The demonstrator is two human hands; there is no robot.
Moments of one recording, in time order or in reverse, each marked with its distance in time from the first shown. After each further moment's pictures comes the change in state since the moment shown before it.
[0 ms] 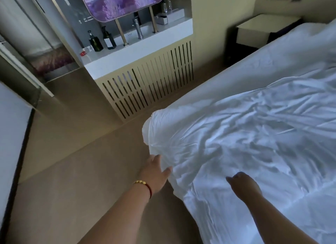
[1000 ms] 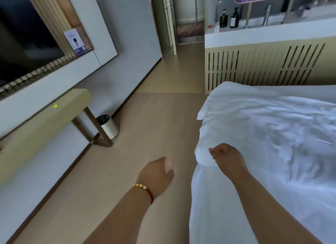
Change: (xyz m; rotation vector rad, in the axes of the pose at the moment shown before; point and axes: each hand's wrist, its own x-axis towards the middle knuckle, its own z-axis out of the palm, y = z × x) left_hand -0.423 0.225 0.189 -0.296 0.454 -0.672; right_hand -0.191 0.169 -0.130 -0.102 -0.410 -0.866
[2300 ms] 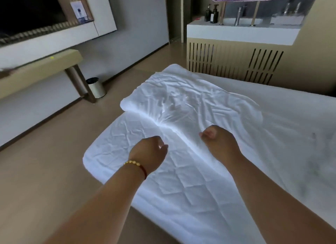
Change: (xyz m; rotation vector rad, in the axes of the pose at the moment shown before) left_hand -0.322 0.544 0.304 -0.003 0.162 -0.177; right_hand -0.141 0.389 -0.534 -0.230 -0.105 -0.405
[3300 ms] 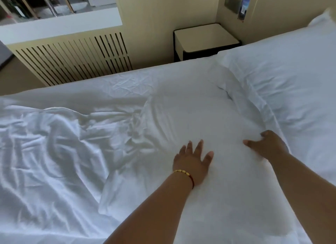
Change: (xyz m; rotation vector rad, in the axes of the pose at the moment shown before) left_hand -0.094 0.617 0.440 0.262 -0.656 0.707; right_hand -0.158 0.637 -0.424 0.023 0.414 1.091
